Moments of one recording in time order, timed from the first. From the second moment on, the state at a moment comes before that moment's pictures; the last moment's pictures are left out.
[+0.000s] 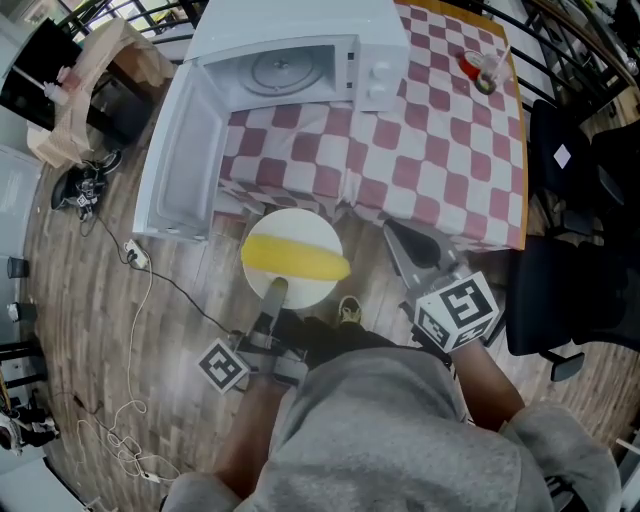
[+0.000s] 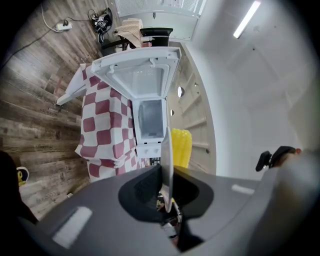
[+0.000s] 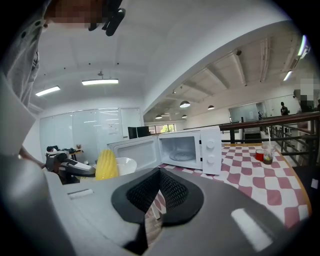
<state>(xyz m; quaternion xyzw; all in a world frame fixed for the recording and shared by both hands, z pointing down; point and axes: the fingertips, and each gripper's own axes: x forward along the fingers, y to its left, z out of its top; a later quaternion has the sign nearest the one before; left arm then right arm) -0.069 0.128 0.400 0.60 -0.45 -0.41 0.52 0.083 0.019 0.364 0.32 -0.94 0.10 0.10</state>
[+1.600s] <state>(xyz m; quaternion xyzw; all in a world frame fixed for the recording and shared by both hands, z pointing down) -0.058 0.112 0.387 0.61 -0.44 -0.41 0.51 0.093 0.011 0.366 0.32 -0.94 0.10 0.08</state>
